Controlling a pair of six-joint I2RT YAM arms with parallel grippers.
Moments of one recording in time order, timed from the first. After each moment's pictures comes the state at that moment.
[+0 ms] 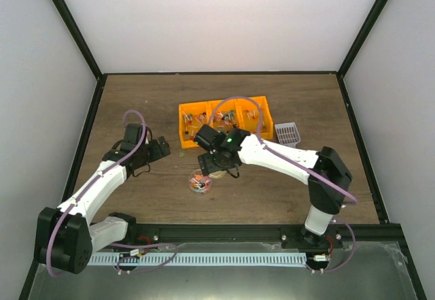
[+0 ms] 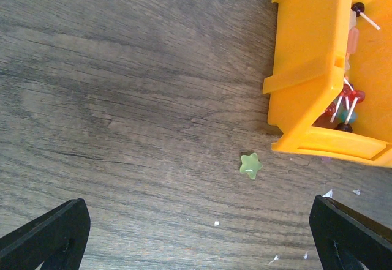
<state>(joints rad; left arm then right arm) -0.25 1.12 0.66 -0.46 0.03 -0.61 0.99 1.69 1.37 -0.91 0.12 0.64</state>
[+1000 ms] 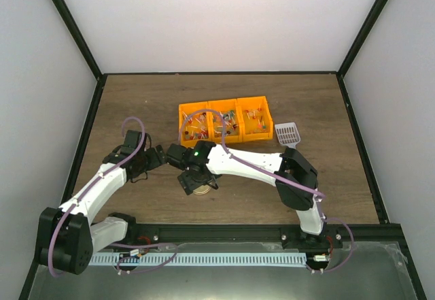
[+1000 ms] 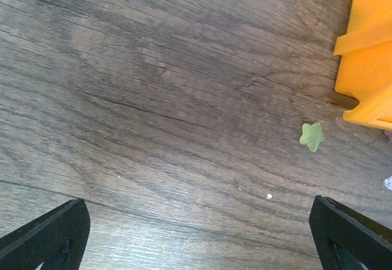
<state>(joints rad) -0.23 1.11 0.61 -0.54 0.01 -0.63 1.19 1.97 1.64 -1.08 0.13 0.61</state>
